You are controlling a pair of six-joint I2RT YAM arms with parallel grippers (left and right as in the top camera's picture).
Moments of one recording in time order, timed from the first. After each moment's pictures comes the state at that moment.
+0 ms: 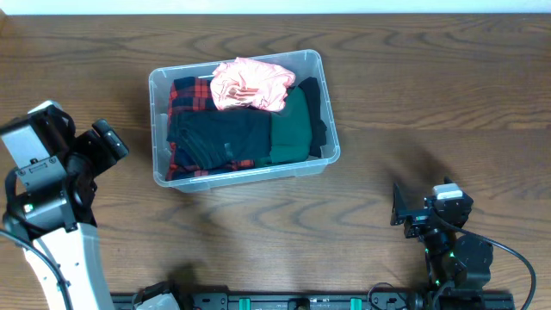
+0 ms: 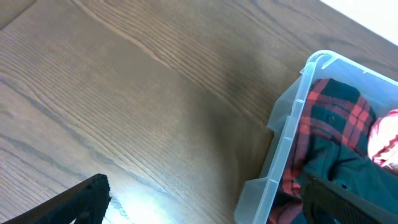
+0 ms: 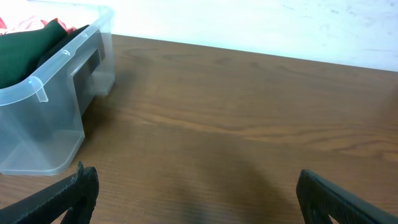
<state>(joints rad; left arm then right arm) 0.40 1.06 1.16 -0.90 -0.01 -0.20 -0.01 0.01 0.10 -0.33 -0.12 -0.07</state>
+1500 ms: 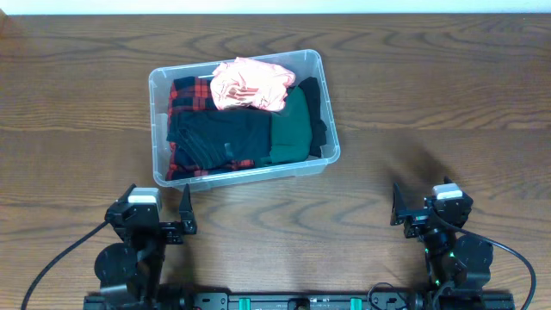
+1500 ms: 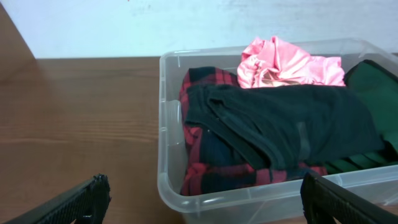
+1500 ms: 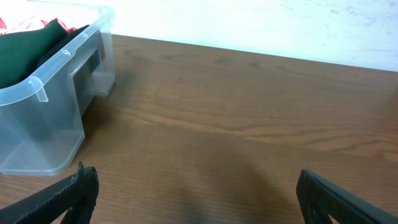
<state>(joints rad) 0.12 0.07 0.35 -0.55 0.14 0.03 -0.01 0.01 0.10 -0.33 -0.11 -0.07</state>
